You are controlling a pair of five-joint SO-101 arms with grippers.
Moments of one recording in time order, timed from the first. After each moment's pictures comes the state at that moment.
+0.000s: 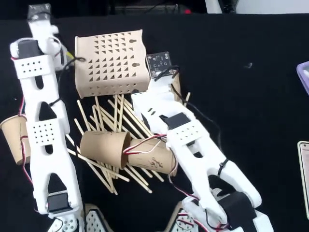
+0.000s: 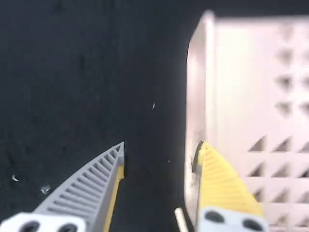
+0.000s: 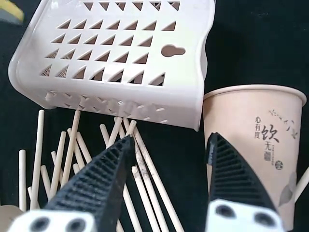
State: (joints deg) left arm -17.1 58.9 -93.8 98.4 -5.3; right arm -25.1 -19.6 48.0 20.0 -11.6
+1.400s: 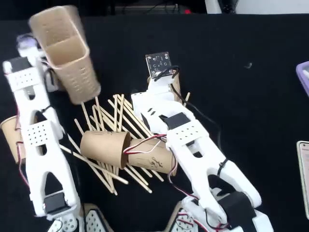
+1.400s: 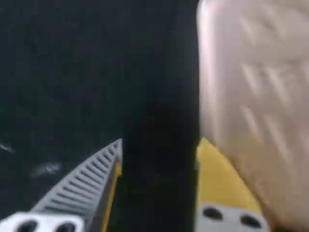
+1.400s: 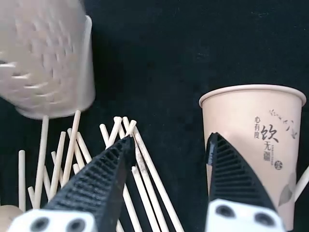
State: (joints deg) left arm -23.8 75.9 -93.5 98.1 -6.6; right arm -25.1 -19.6 48.0 20.0 -11.6
